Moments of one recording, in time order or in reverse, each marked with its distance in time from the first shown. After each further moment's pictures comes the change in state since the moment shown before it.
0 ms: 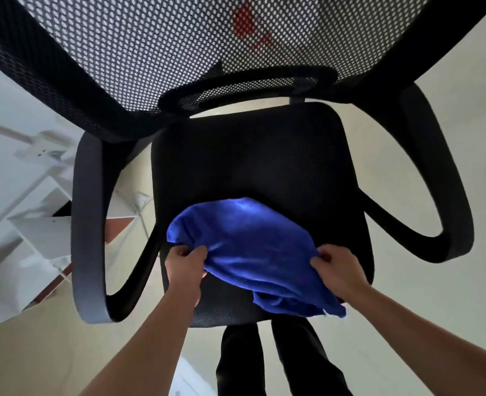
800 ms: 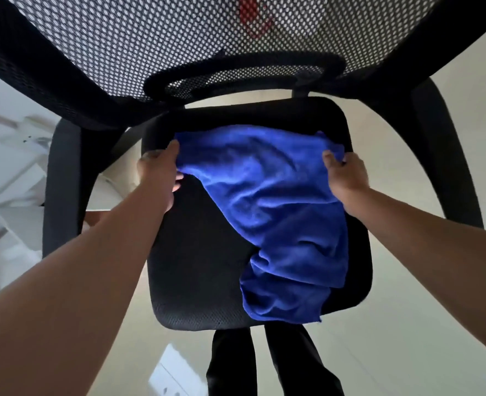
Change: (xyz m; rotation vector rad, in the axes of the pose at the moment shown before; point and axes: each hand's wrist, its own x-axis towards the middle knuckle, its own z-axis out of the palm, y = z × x) left_hand 0.053 0.141 0.039 -0.029 -0.019 0.214; right_hand 0.121 -0.085 -0.070 0.190 0.387 0.013
